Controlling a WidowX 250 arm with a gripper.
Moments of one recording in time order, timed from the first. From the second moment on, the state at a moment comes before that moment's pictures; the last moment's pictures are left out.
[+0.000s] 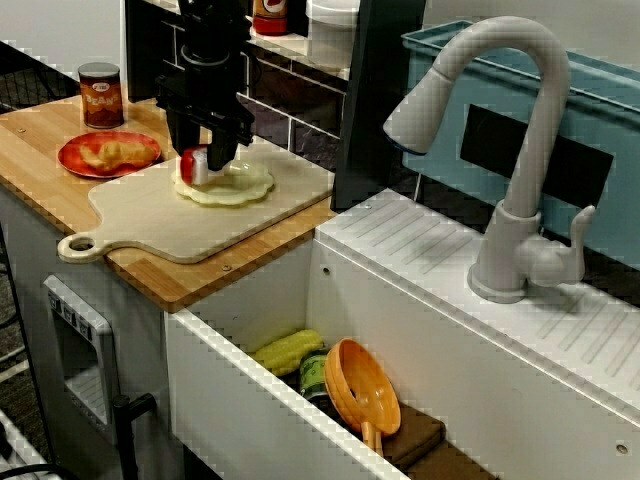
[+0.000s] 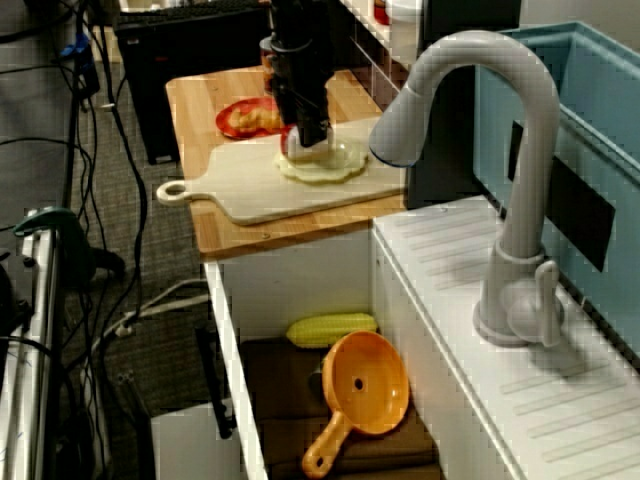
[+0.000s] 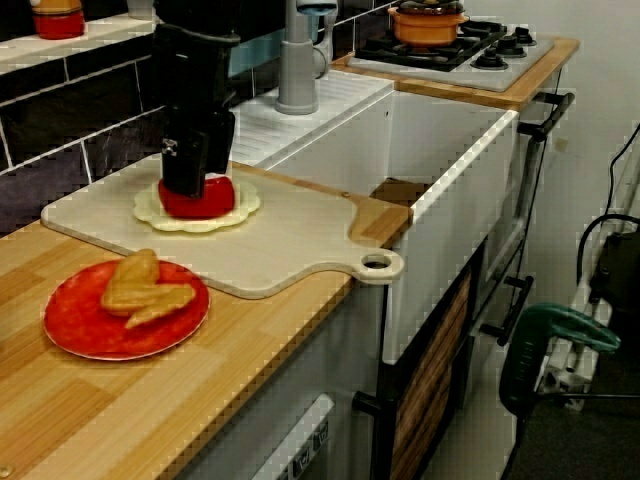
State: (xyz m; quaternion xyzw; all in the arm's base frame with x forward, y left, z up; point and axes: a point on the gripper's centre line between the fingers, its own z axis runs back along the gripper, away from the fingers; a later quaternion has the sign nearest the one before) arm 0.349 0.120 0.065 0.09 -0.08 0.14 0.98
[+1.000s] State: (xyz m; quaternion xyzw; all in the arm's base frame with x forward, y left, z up) arm 0.282 0.109 0.069 0.12 -0.11 0.09 0.98
